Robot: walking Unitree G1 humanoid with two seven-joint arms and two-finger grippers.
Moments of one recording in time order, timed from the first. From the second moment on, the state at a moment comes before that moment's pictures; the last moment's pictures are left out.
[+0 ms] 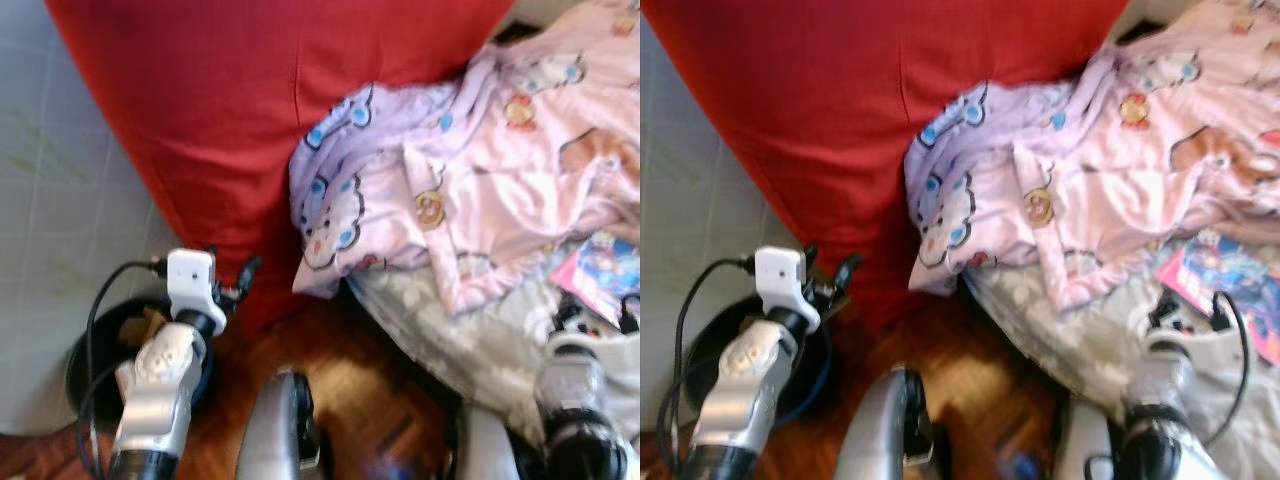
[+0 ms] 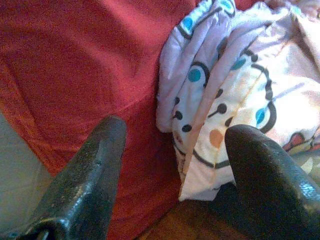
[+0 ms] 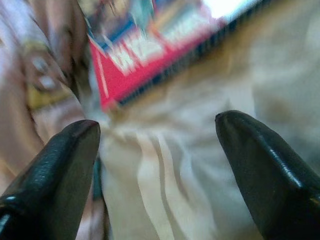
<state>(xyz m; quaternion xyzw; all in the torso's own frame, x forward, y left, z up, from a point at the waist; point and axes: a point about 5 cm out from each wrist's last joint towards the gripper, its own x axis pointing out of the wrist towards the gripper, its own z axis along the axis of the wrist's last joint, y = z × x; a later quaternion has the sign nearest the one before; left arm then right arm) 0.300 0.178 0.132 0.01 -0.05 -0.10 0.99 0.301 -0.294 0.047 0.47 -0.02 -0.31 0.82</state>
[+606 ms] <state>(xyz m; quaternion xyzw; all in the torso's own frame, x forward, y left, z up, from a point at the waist) 0.268 0.185 0.138 0.02 -0.02 -0.09 1.00 0.311 -0.311 0.078 0.56 -0.17 -0.25 0.78</state>
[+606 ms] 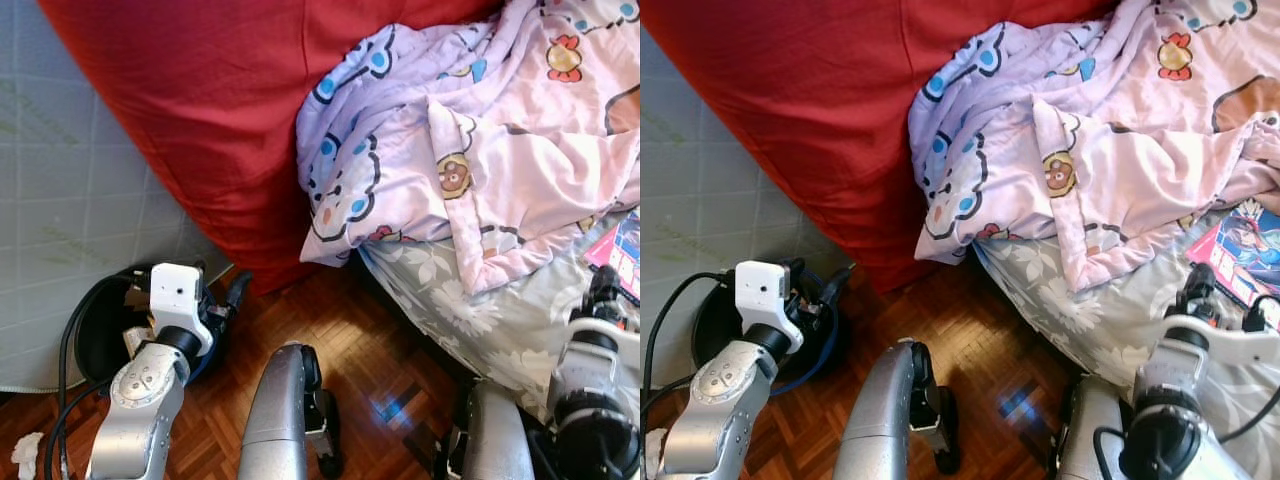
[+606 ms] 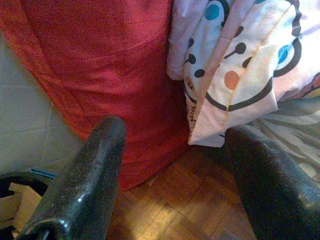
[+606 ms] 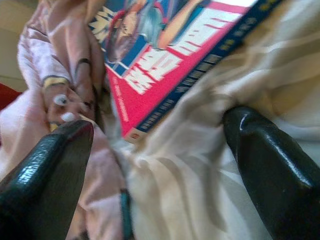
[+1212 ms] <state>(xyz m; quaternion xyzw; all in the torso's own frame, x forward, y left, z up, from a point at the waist) 0.274 0.182 0.143 0.01 -0.02 -0.10 0.99 0.289 -0.303 0.062 0.52 -0.20 -0.24 0.79</state>
